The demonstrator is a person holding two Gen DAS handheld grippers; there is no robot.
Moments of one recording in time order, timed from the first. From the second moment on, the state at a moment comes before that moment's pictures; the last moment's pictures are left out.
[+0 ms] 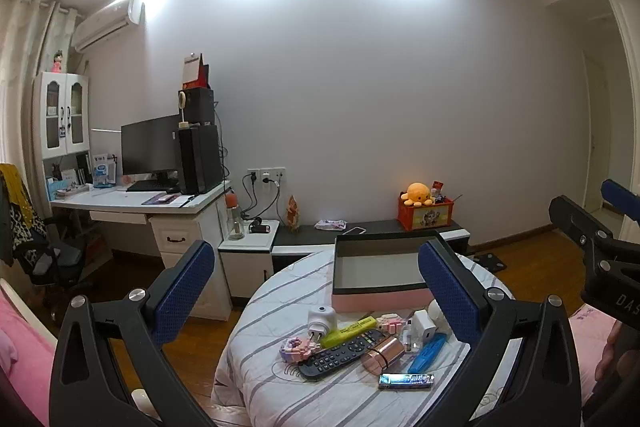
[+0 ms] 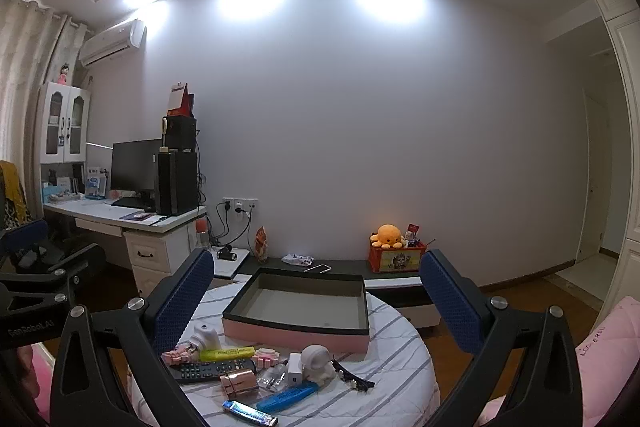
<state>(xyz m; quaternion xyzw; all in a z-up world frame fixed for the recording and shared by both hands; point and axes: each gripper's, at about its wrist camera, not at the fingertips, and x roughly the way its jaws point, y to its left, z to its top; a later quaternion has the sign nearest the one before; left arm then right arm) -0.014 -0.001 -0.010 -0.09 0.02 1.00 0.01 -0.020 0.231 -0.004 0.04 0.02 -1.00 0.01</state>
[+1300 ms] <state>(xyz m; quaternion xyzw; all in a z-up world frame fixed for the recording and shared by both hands) -0.020 -0.005 -0.009 -0.09 0.02 1.00 0.00 -0.027 0.219 0.000 0.05 0.04 -1.00 0.02</state>
